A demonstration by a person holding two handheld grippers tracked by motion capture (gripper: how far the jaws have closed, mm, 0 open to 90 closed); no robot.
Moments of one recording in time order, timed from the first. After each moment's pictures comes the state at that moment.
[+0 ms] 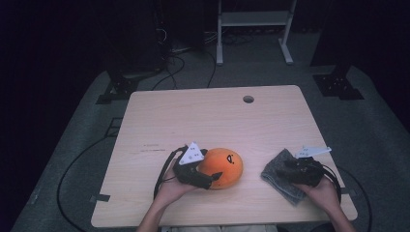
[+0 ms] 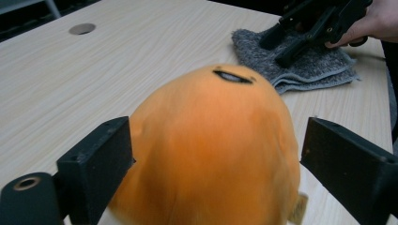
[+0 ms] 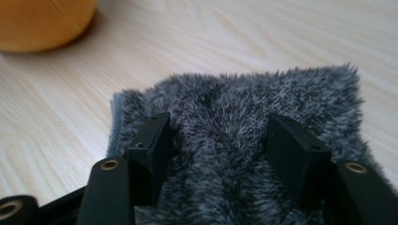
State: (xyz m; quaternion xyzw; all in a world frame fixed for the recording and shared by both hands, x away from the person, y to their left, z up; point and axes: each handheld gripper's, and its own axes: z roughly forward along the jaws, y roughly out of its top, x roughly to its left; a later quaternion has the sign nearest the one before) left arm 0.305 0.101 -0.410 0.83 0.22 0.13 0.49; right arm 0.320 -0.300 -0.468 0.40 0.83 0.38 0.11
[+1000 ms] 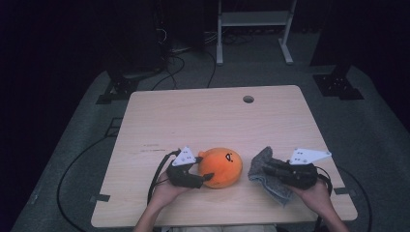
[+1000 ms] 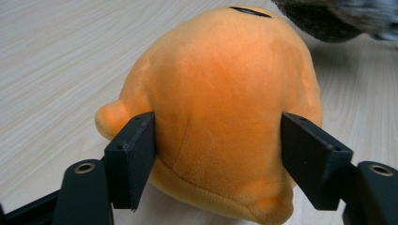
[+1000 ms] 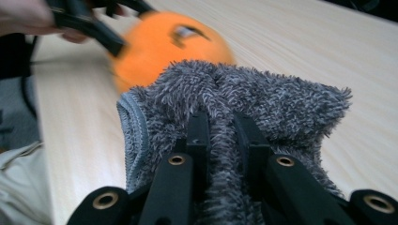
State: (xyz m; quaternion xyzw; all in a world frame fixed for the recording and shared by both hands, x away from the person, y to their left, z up) left arm 0.315 0.117 -0.435 0.85 0.24 0.11 0.47; right arm 0.284 -0.252 -0.414 0.26 0.83 0.48 0.12
